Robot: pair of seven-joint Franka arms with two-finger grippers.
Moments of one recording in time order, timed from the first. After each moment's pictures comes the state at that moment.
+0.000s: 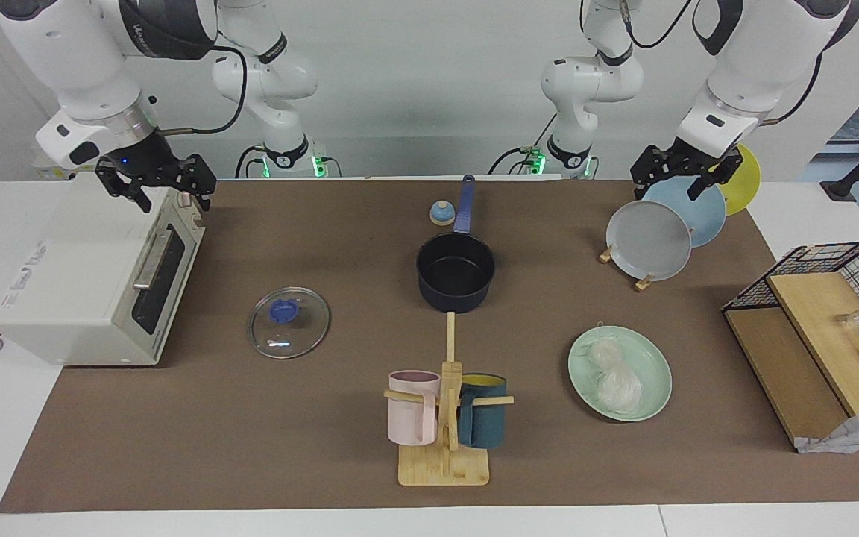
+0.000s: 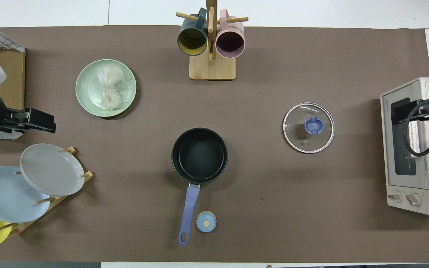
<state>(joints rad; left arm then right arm) -0.08 -0.05 -0.06 -1.63 -0.02 1.51 -0.06 0.02 -0.01 -0.06 -1.61 -0.02 1.54 -0.06</state>
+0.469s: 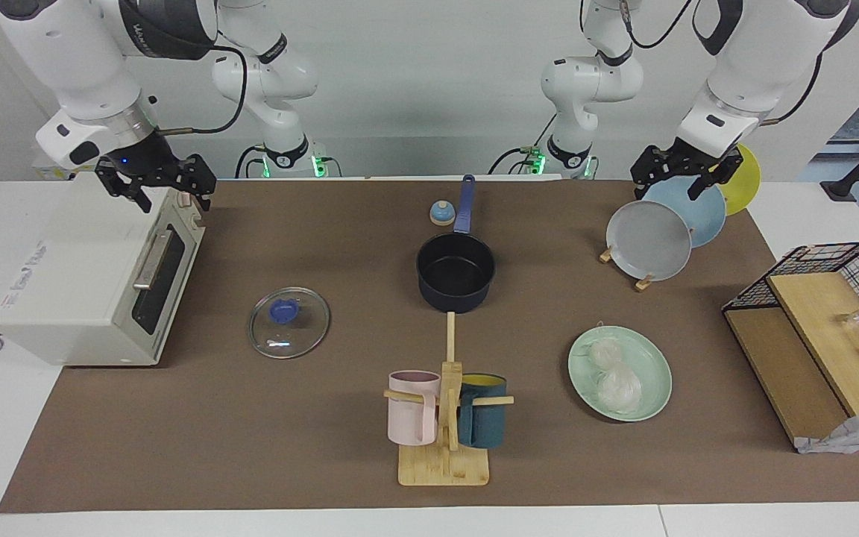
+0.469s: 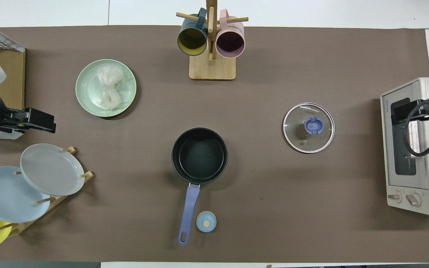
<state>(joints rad) -0.08 -0.05 -0.06 -1.63 -0.02 1.52 -0.06 0.02 -0.01 -0.06 -1.61 -0.01 1.54 -0.06</state>
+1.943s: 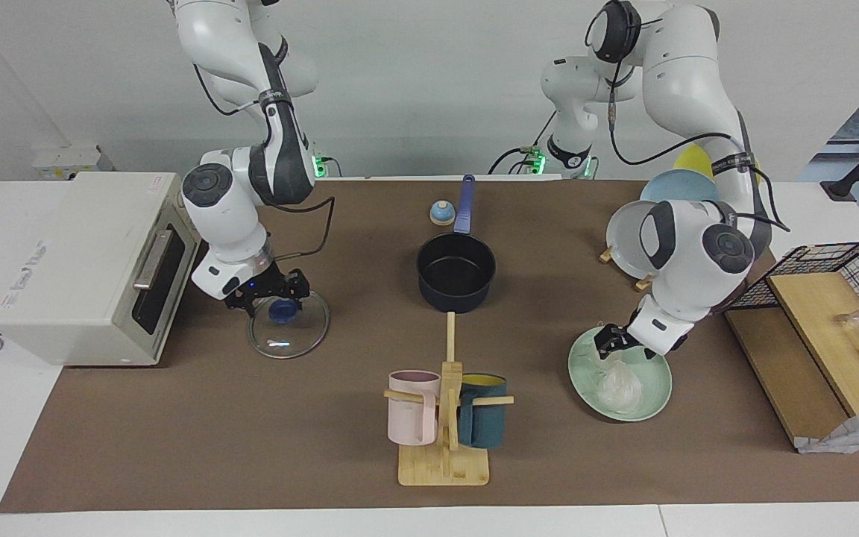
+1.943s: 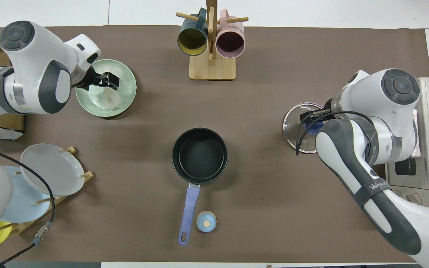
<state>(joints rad) -0.10 0.52 -0.07 -1.56 -0.01 2.11 -0.06 0.17 0.20 -0.05 -2.02 0.05 2.23 -0.04</state>
